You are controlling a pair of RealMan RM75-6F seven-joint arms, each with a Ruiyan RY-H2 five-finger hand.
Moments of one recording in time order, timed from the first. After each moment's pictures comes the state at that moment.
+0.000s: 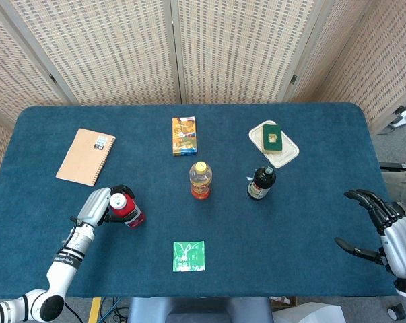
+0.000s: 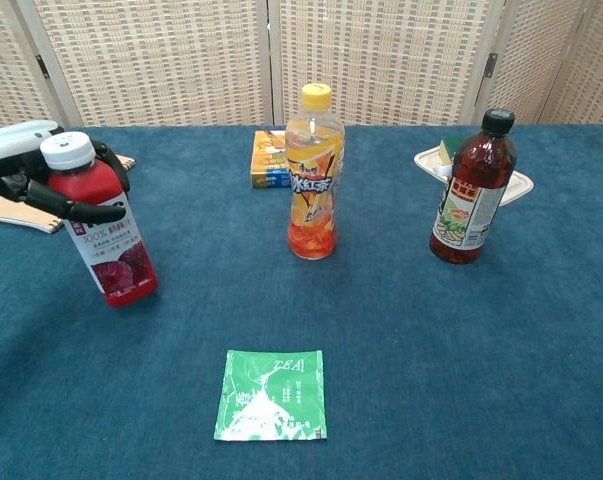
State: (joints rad) left arm -0.52 -1.39 -0.21 -1.66 1.16 1.04 -0.11; right arm 0.09 -1.05 0.04 -1.62 -1.79 1.77 0.38
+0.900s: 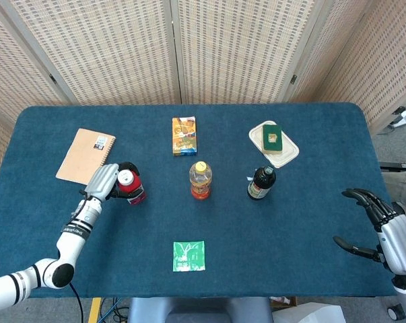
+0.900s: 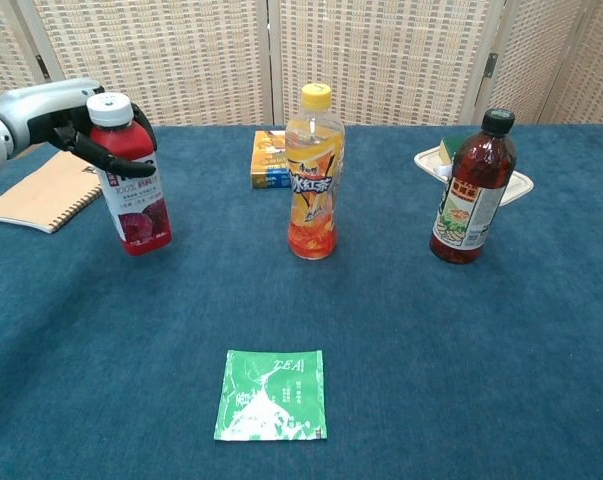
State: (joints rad) left arm -0.69 -1.42 -0.31 -1.49 1.05 0.91 -0.05; right arm 0.10 -1.05 0.04 -1.62 -1.77 1.73 0.40
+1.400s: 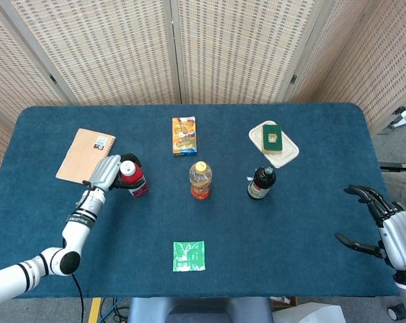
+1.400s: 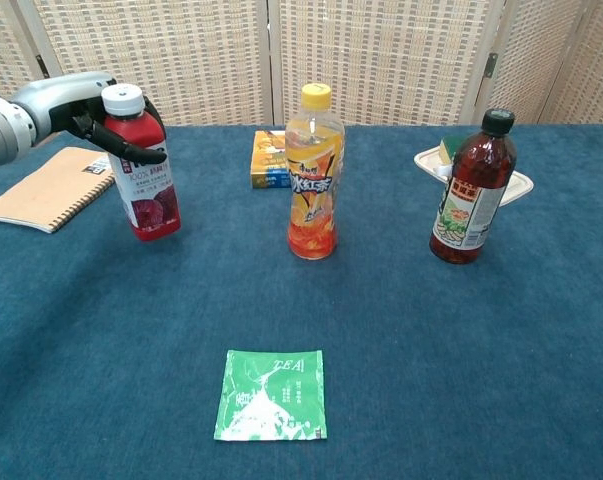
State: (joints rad) left arm -0.74 -1.47 -0.33 -1.37 1.01 0.86 -0.09; right arm 0.11 -1.04 0.05 -1.60 -1.73 1.71 0.43
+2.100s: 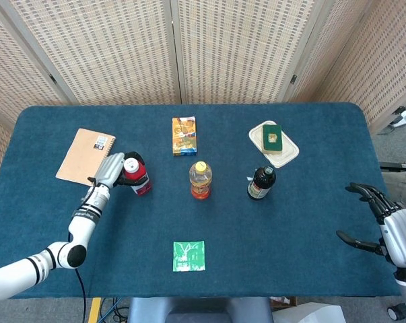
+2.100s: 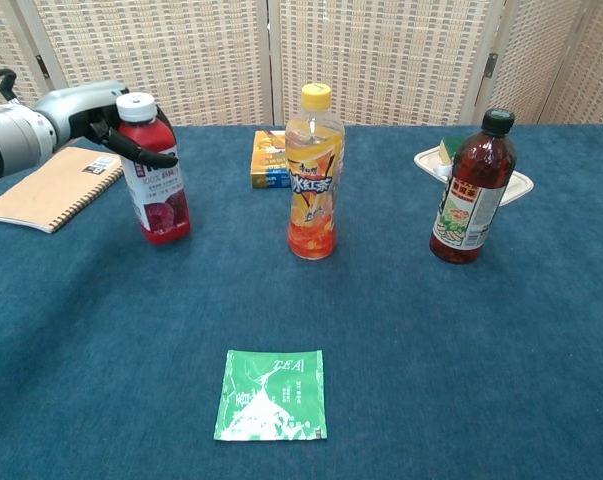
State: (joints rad) left arm -0.78 -1.53 -0.34 -1.27 1.00 0.81 -0.14; right arm 0.12 -1.05 0.05 -1.59 -1.71 1.68 0.45
